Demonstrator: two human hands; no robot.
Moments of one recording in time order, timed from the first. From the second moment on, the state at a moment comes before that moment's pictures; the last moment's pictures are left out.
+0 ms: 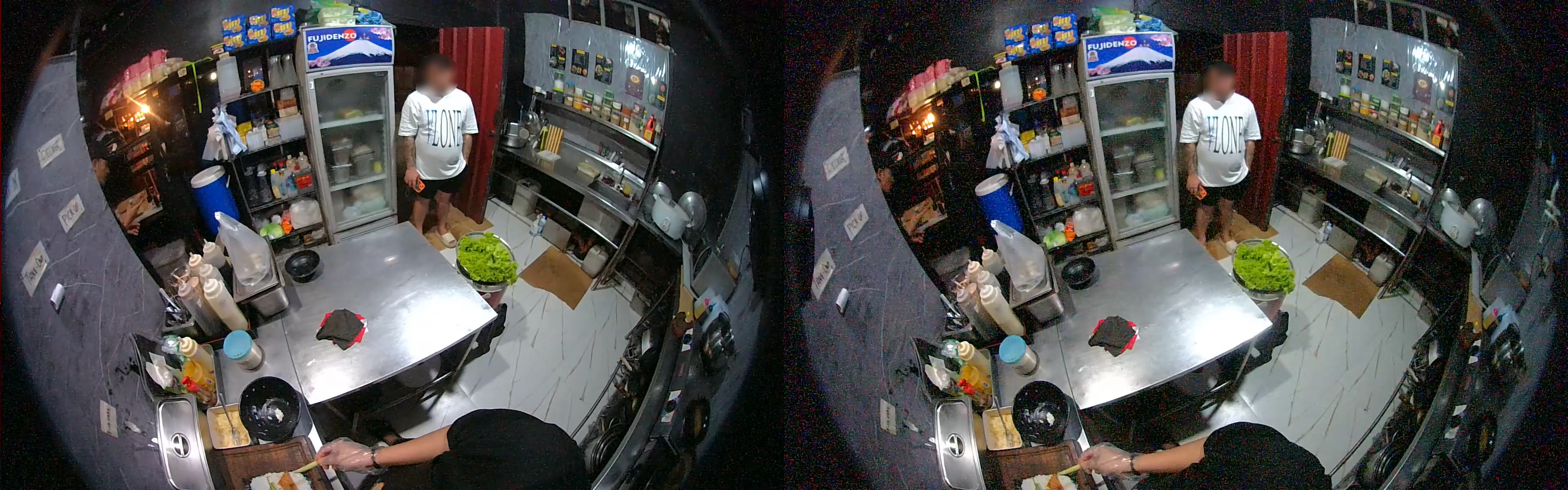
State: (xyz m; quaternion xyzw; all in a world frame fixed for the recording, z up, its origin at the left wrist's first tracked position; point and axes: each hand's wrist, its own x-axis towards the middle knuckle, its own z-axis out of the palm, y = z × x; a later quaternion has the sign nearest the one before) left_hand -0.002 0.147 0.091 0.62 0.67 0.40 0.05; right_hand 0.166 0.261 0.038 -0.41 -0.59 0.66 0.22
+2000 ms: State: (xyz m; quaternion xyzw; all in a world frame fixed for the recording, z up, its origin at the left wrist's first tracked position) left_hand -0.073 0.097 0.040 -0.11 0.52 0.79 0.32; right_hand 0.018 0.370 0.018 -0.25 -0.80 0.54 -0.04
